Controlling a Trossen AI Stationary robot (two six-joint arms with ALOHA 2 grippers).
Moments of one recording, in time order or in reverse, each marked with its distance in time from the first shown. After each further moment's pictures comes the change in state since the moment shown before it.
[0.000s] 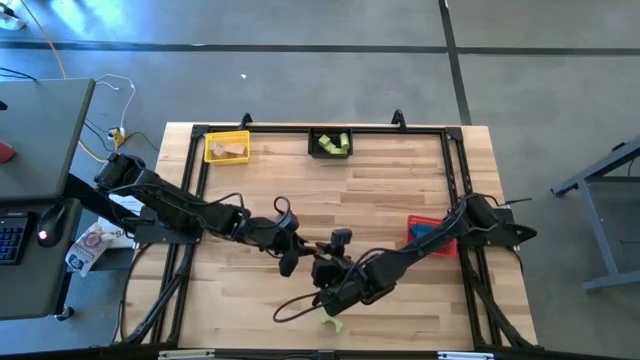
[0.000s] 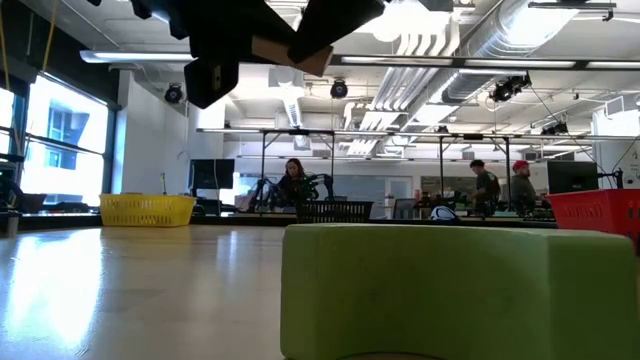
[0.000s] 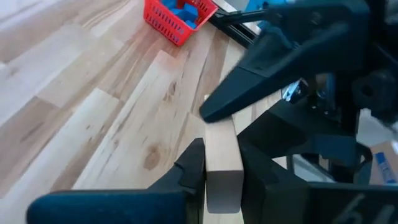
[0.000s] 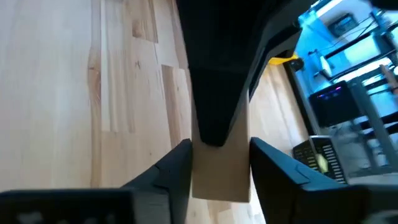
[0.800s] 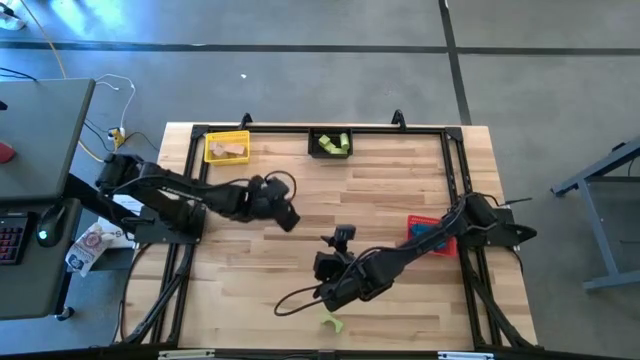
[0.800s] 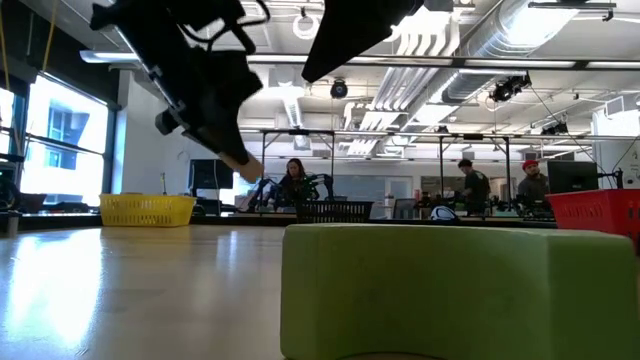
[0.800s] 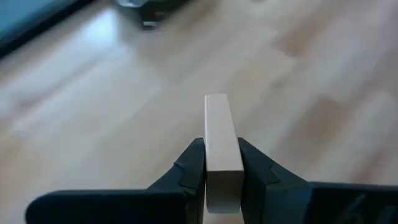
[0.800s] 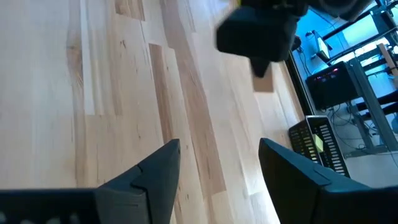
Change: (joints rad) left arm 0.246 0.000 0.000 -0.513 -0.377 0.045; right arm -0.015 -0.001 -0.001 -0.102 -0.006 0.092
